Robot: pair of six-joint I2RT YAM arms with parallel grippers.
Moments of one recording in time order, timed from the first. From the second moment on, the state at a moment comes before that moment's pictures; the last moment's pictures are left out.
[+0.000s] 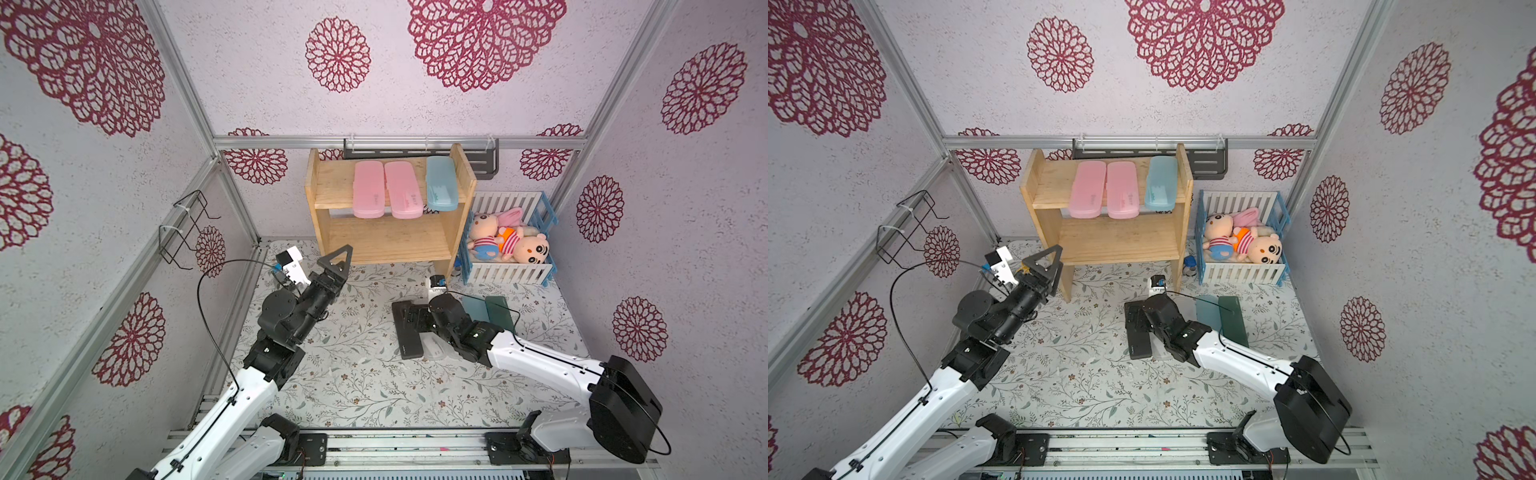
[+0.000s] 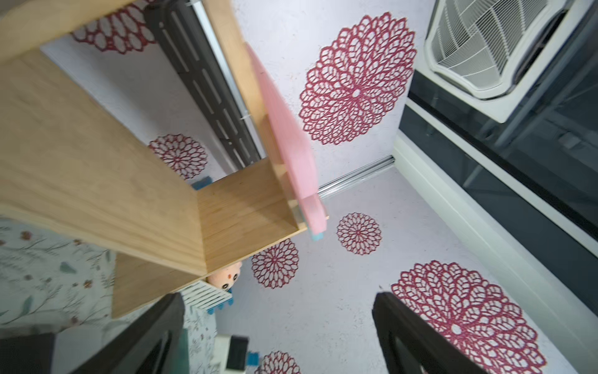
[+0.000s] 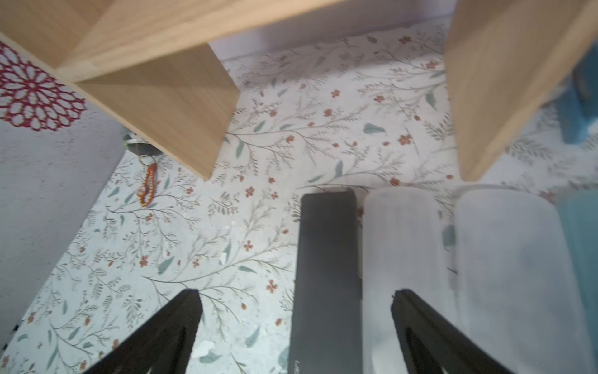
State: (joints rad) left arm -0.45 0.95 0.85 0.31 0.04 -1.23; right arm 0.78 1.36 0.85 -0.09 0.25 0.58
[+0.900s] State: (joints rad) left arm -0.42 1.42 1.24 0.39 0.07 -1.36; right arm 0.63 1.12 0.79 -0.17 0.25 0.57
